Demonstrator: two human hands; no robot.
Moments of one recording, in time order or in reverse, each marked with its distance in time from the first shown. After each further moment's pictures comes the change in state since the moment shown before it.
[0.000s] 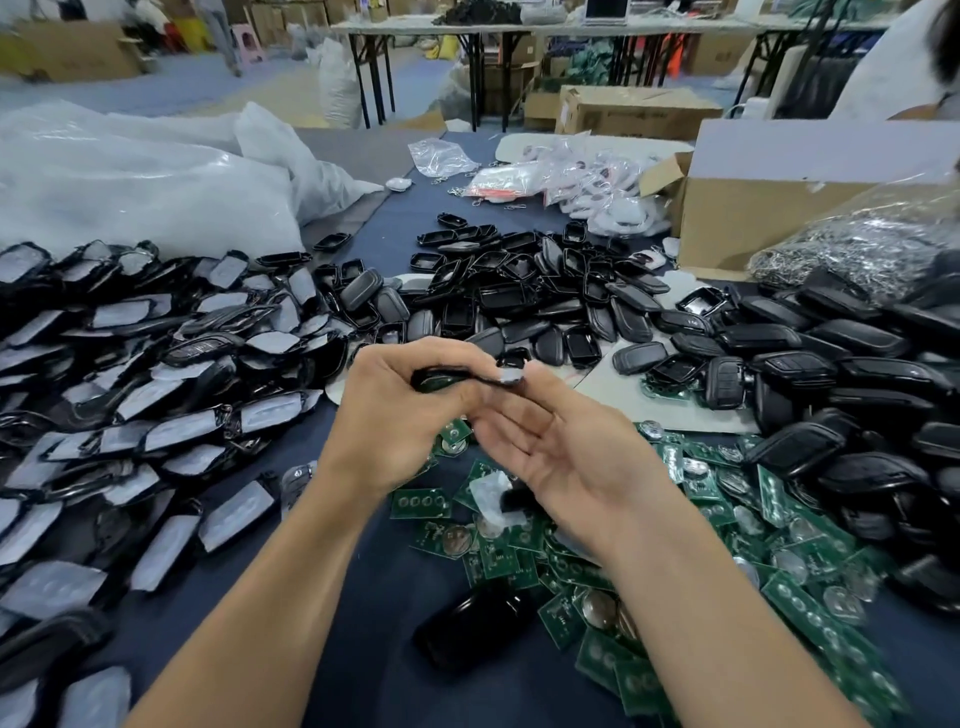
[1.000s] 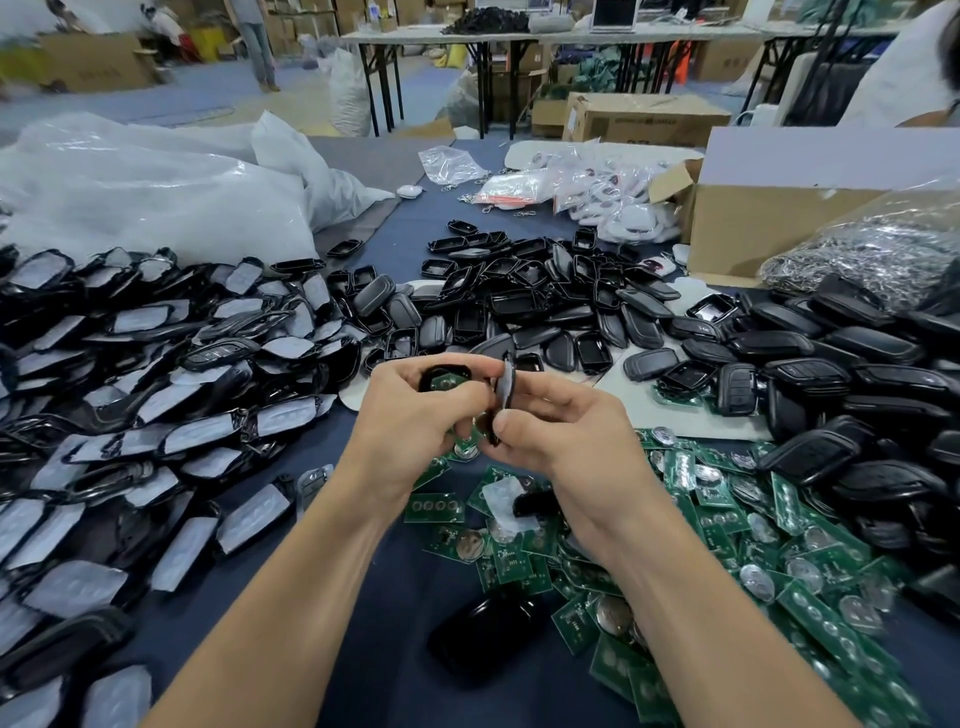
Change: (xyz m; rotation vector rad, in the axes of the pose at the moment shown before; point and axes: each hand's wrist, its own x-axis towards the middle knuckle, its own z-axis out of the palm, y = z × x) left_hand -0.003 0.004 0.001 -0.180 0.049 -0.376; right_hand 0.008 0.011 -0.006 -0.455 -0.038 -0.318
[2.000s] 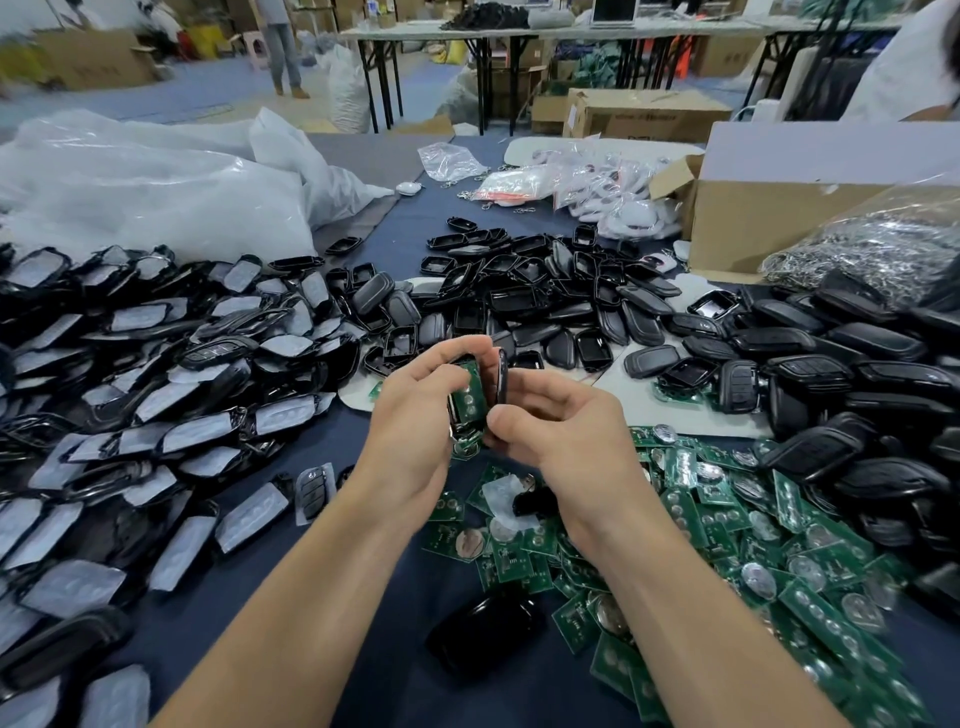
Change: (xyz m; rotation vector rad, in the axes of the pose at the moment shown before) left_hand 0.001 -0.003 0.018 -0.240 0.150 -0.181; right_hand 0.001 0.005 0.006 -0.093 0.091 -0.037
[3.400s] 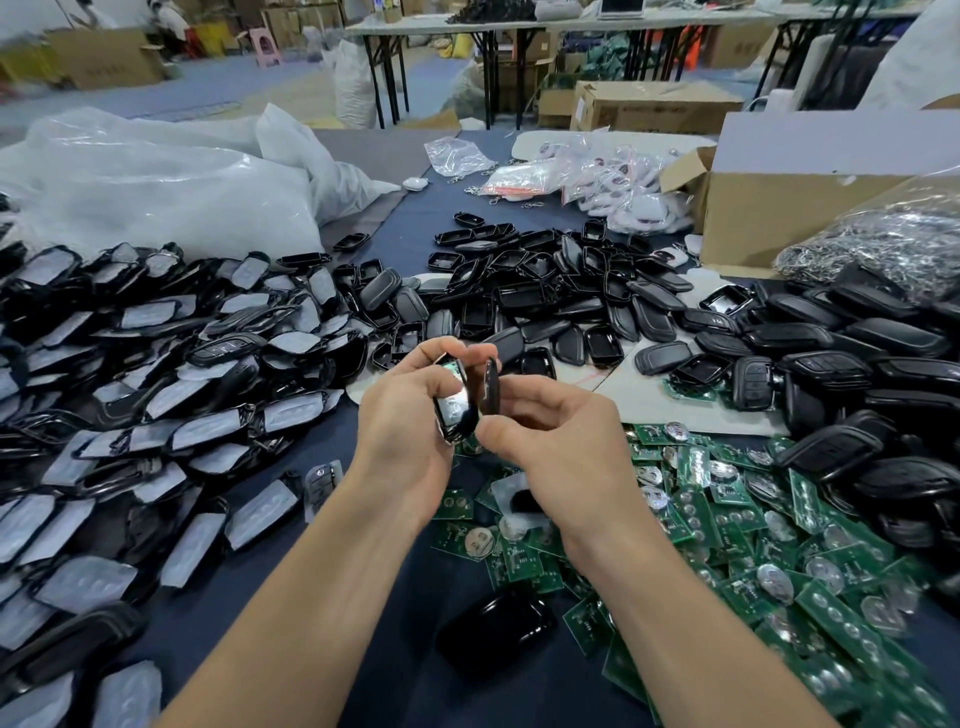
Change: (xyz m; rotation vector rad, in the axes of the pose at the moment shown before) left_hand 0.001 0.004 -0.007 -0.280 -0.013 -0.035; right_hand -0.007 0.002 0.010 -0.181 0.027 -0.042
